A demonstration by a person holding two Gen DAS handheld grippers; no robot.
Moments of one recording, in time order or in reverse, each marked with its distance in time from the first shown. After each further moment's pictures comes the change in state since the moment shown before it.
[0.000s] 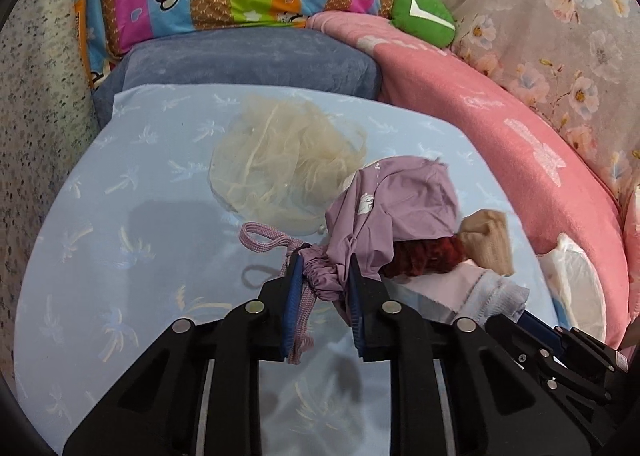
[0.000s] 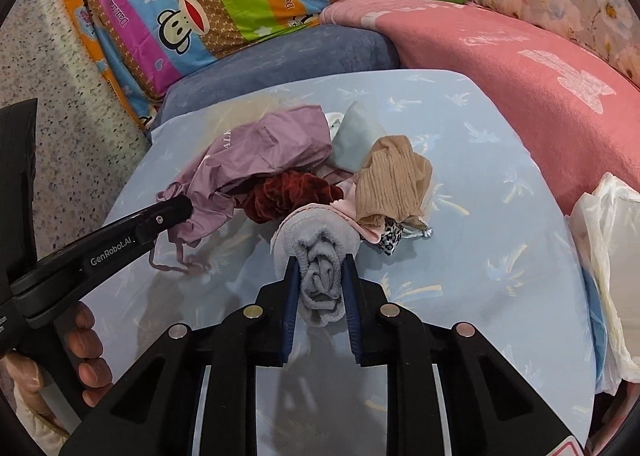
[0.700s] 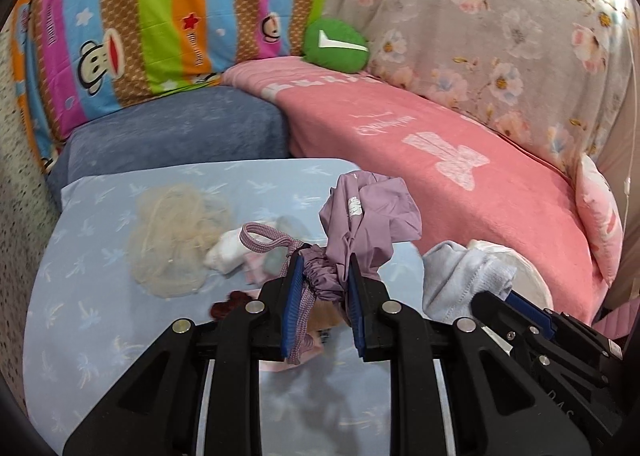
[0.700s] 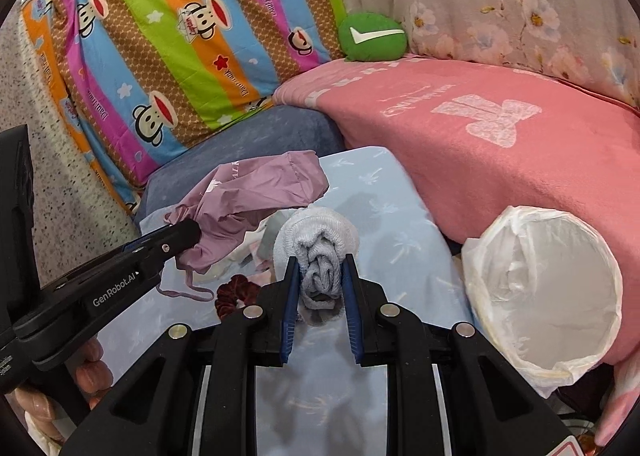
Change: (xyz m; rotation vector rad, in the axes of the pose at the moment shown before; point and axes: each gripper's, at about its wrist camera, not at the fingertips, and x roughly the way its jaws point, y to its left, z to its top) left arm -0.040 -0.119 0.020 0.206 -0.113 -0.144; right arm -0.116 -0.094 0.013 0.163 -0.238 -0.081
